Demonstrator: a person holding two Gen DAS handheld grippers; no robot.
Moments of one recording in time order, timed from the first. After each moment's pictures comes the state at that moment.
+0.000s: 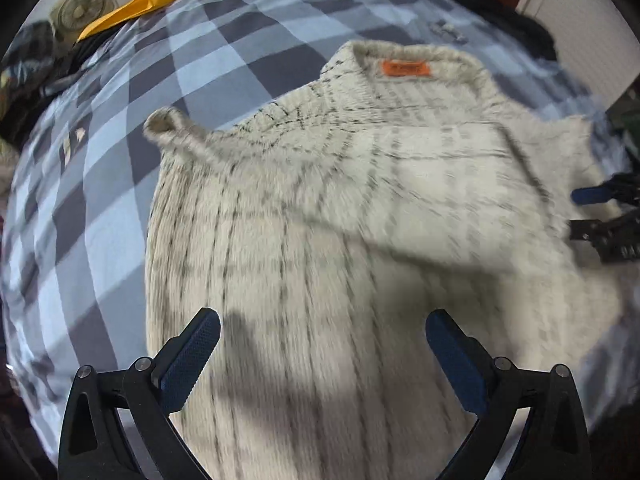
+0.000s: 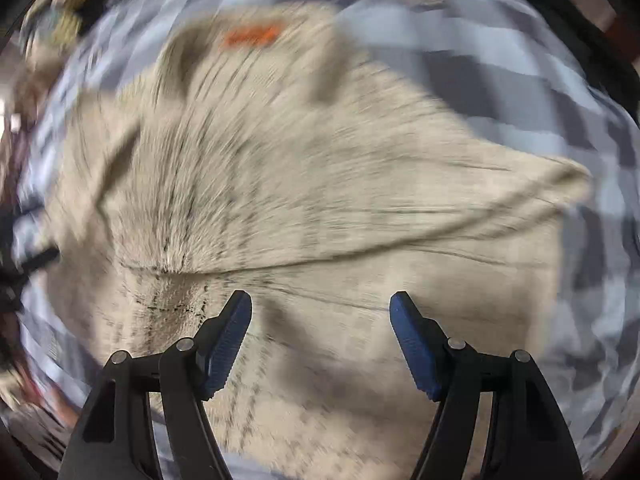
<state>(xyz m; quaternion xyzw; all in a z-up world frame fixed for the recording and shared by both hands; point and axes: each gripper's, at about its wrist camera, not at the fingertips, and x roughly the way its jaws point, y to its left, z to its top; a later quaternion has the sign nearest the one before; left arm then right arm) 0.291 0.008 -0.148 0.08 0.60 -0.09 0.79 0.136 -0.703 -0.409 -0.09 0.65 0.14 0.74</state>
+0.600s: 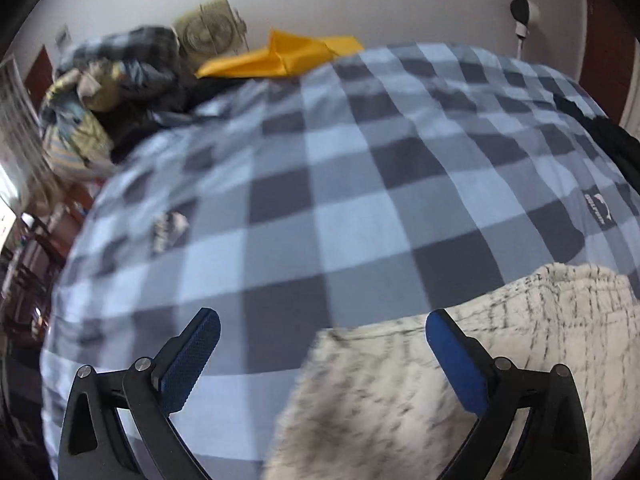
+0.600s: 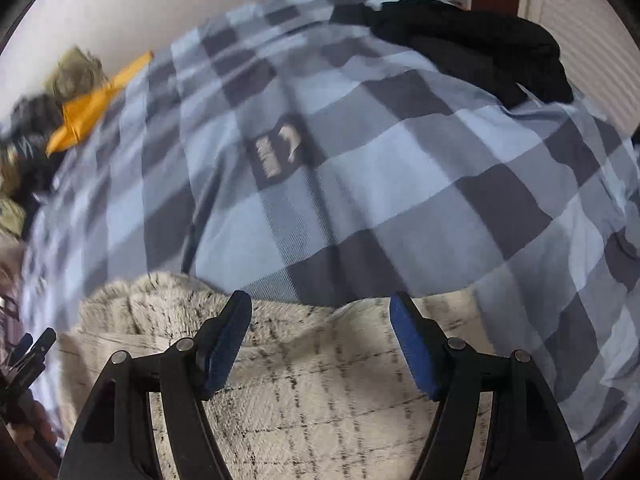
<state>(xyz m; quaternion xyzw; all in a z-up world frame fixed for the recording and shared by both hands) 0.410 0.072 -0.107 0.04 0.46 0.10 0.88 0.220 -0.794 -0.360 0.13 0.52 -0.01 0.85</state>
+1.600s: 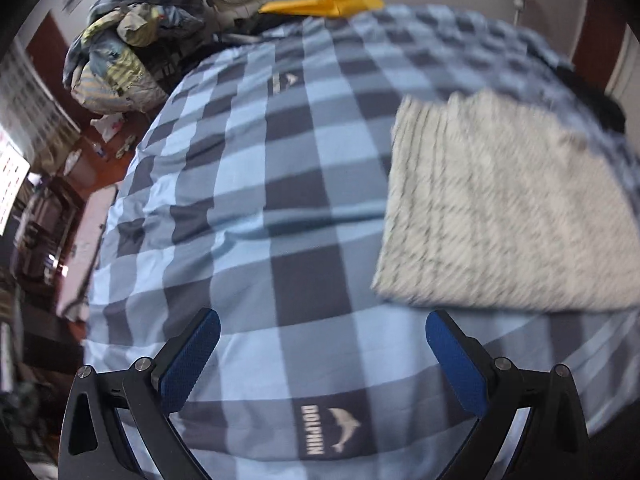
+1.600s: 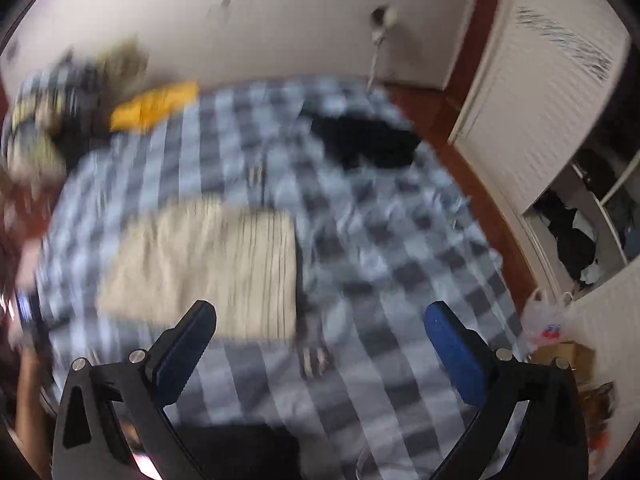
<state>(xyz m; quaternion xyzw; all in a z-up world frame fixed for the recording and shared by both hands) 0.115 0.146 -0.066 0.02 0.55 0.10 0.83 -0.079 -0.811 -0.061 -0.03 0.49 -0.03 0.87</state>
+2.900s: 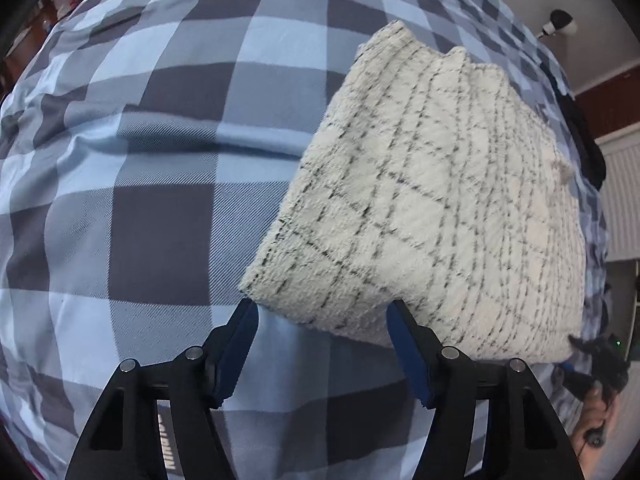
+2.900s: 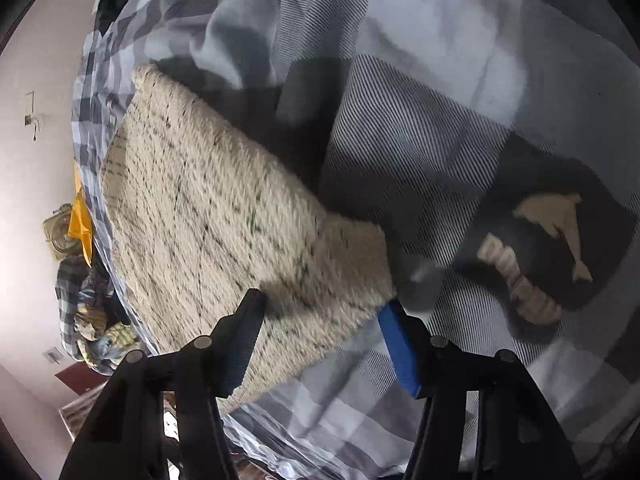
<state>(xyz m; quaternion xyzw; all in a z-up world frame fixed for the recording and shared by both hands) 0.170 0.135 -0.153 -0.21 0.63 0.02 0.75 0.014 -0.865 -0.447 0.53 0.60 -0.06 0.60</state>
